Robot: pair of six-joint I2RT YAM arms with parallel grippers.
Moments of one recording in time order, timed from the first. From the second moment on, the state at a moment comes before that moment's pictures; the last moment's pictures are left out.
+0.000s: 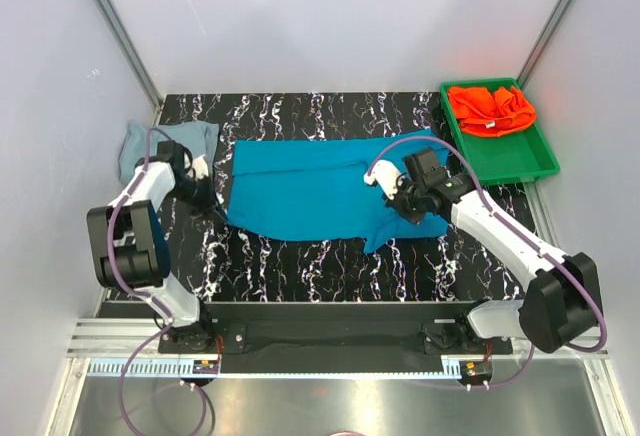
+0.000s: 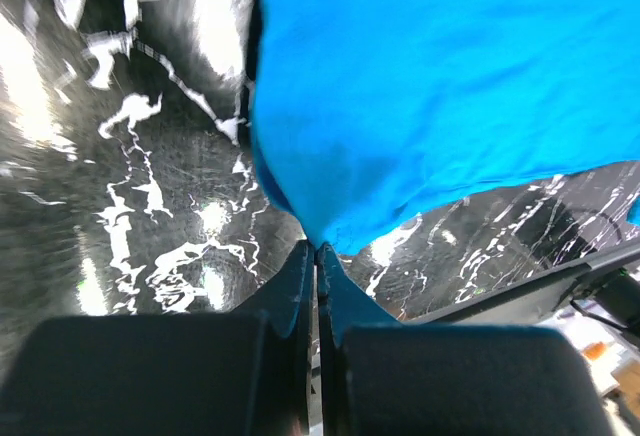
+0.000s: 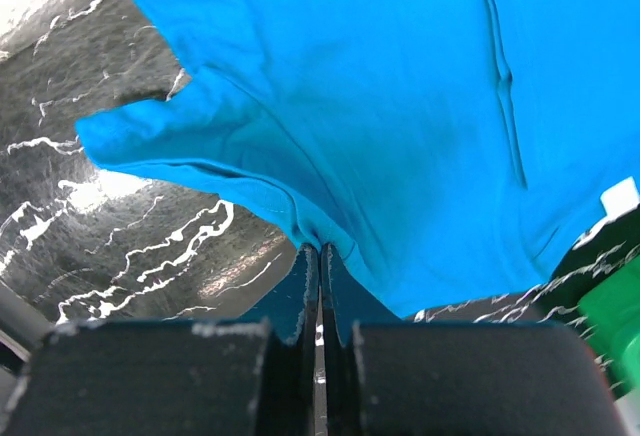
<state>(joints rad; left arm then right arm) 0.18 1.66 1.07 -0.85 0.46 -0.10 0.48 1.32 1.01 -0.69 -0.12 -0.59</state>
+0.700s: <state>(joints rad) 0.17 1.81 1.55 -0.97 0.47 -0.02 0.27 1.41 1.21 -0.62 -0.12 -0.47</state>
